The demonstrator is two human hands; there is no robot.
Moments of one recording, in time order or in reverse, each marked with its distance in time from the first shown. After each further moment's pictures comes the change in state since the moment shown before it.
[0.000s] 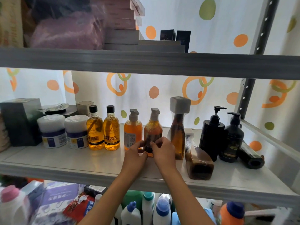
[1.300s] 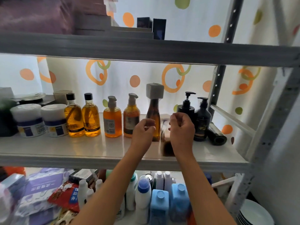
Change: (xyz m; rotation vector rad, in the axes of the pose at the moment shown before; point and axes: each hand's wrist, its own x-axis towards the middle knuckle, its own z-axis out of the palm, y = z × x) left_hand -0.025 0.090 0.063 -0.228 -0.030 0.028; right_hand -0.025 0.004 -0.128 0.296 0.361 -0.094
